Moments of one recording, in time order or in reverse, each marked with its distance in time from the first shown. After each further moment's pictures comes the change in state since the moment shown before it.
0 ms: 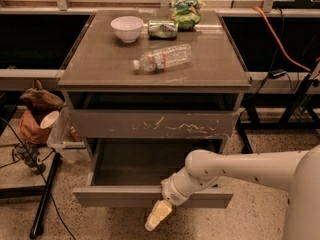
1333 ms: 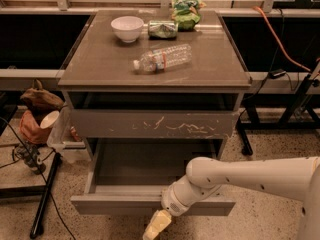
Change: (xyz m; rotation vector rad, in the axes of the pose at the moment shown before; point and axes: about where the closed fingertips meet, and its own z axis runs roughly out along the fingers) arm 0.011 0.039 0.001 -0.047 0.000 0.049
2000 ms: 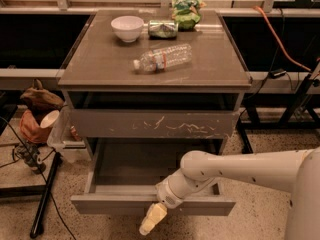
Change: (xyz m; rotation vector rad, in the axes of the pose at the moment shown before) arm -0.021 -0.013 0.003 0.008 -0.004 -0.050
